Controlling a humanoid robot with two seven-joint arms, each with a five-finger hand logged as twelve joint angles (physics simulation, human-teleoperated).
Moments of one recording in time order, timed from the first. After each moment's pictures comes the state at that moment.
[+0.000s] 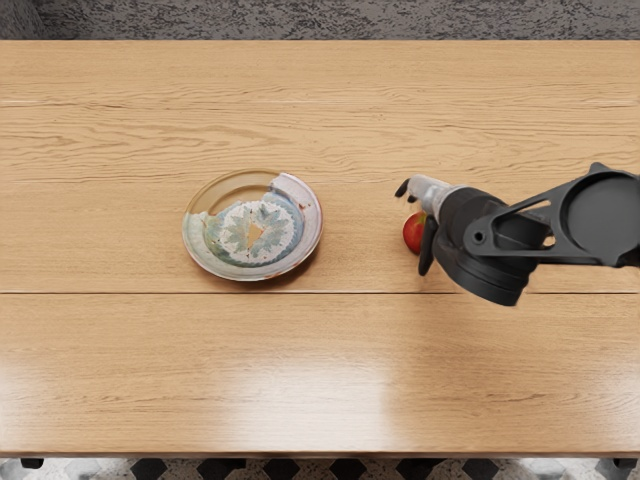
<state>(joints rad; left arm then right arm) -0.02 0.00 0.11 -0.09 -0.10 -0.04 -0.04 1.74 -0.32 -0.61 1.63 -0.32 -0.61 -0.61</state>
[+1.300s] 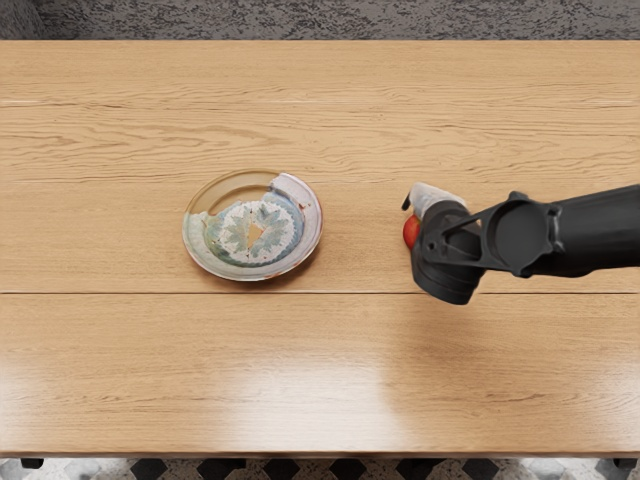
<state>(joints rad) -0.02 0.00 0.11 -0.09 -0.10 -0.04 -0.04 1.57 -0.11 -0.67 1.28 -0.29 -0.61 -0.61</state>
